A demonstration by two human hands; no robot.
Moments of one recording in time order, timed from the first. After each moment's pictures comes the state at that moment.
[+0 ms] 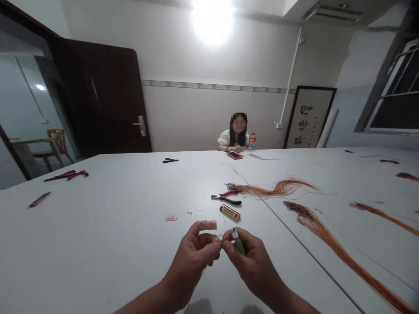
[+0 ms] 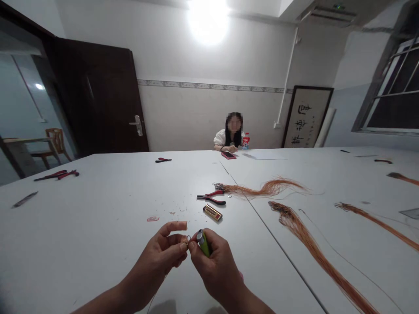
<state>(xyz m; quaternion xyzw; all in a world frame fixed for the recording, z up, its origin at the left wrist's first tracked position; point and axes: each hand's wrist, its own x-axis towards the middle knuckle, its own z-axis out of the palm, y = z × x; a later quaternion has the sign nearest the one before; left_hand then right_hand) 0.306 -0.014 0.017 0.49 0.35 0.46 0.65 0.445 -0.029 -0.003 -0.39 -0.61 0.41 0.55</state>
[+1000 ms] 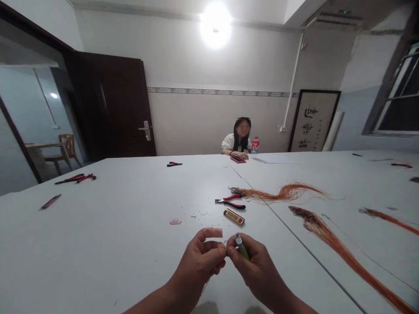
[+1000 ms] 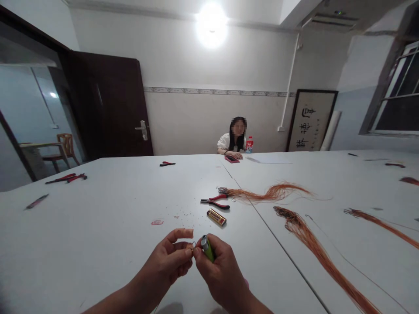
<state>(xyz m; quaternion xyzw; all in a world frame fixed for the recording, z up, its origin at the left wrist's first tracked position) 0.307 -0.015 0.018 0.45 0.35 0.44 0.69 0.446 -0.024 -0.011 -0.41 -0.63 0.40 0.53</state>
